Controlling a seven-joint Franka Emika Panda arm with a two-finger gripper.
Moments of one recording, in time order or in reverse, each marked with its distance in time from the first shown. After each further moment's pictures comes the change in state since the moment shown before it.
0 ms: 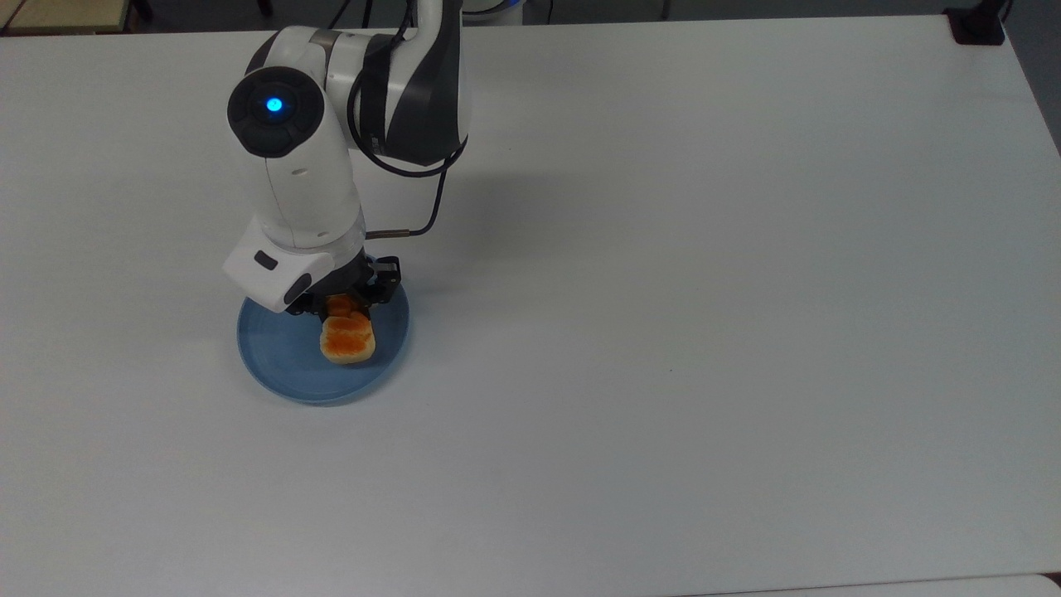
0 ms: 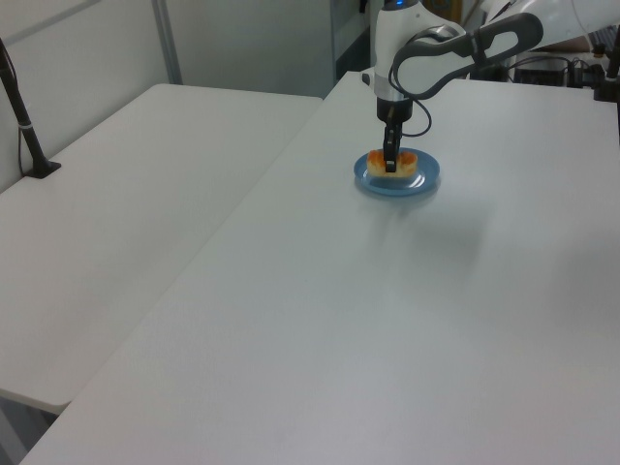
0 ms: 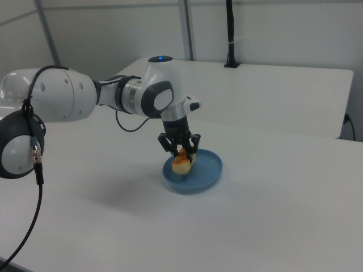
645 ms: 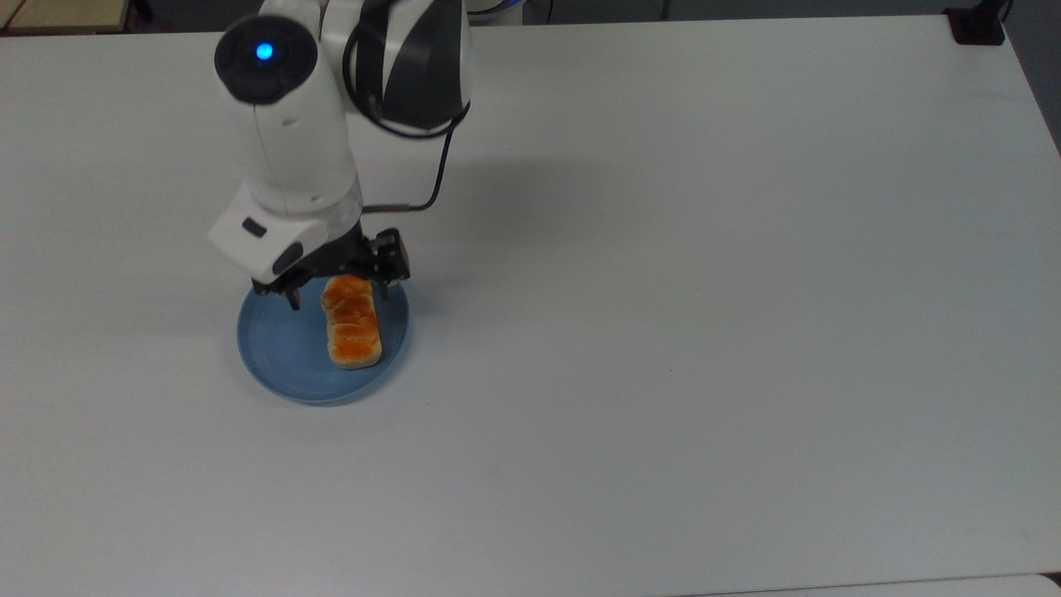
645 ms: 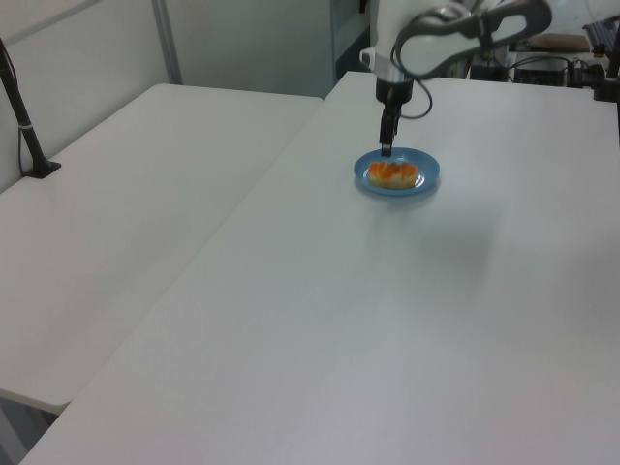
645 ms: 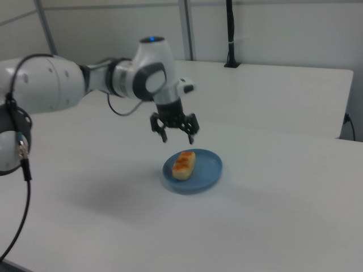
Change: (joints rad) arm 0.004 -0.073 0.010 0.018 0.001 -0.050 0.031
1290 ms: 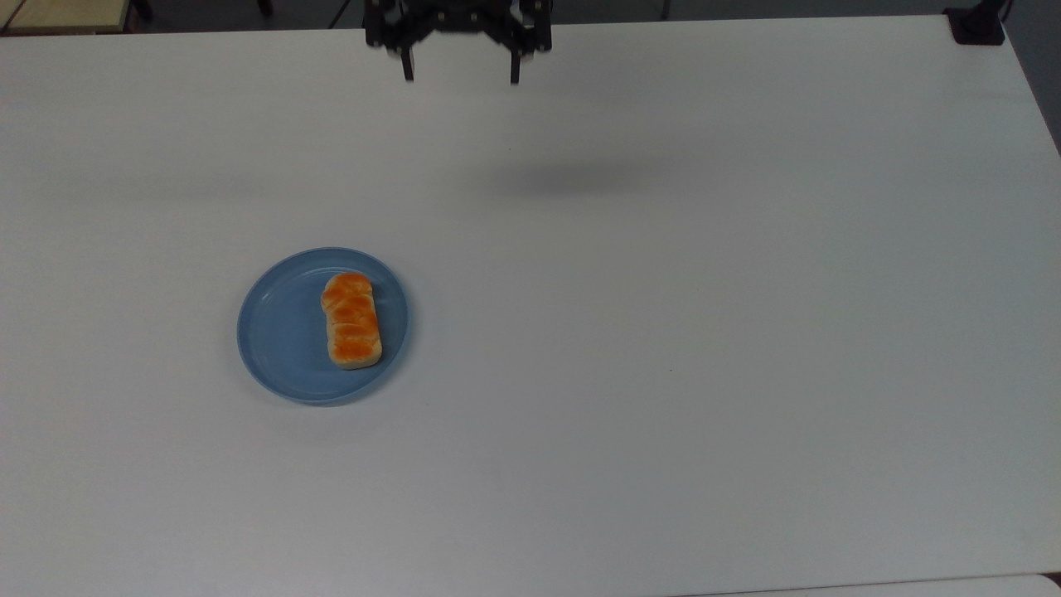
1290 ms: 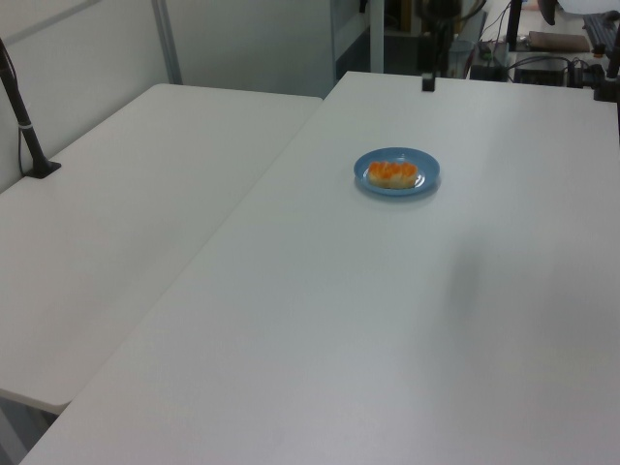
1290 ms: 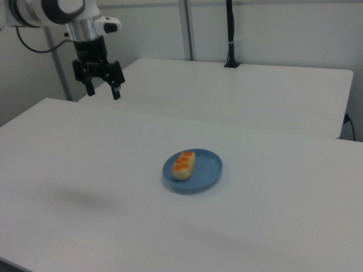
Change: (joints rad) arm 0.190 -0.380 0.013 0.001 0.000 -0.486 0.339
